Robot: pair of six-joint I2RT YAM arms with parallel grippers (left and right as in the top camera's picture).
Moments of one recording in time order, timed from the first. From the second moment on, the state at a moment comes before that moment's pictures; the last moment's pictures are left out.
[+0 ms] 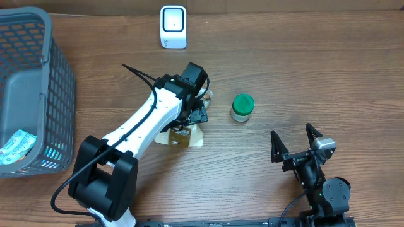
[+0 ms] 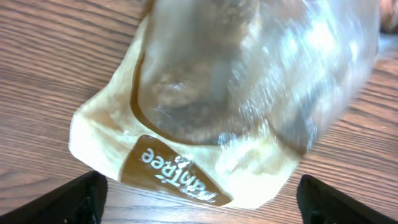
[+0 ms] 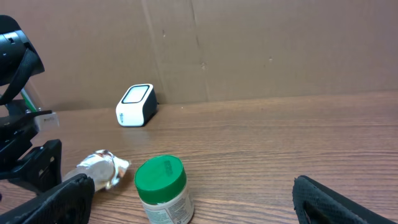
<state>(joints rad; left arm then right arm) -0.50 1.83 1.36 -1.00 -0.07 -0.77 0.14 0.01 0.02 -0.02 -0.11 0.17</state>
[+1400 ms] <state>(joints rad) -0.40 1.83 2.31 -1.57 -0.01 -0.38 0.14 0.01 0.02 -0.02 -0.11 0.17</state>
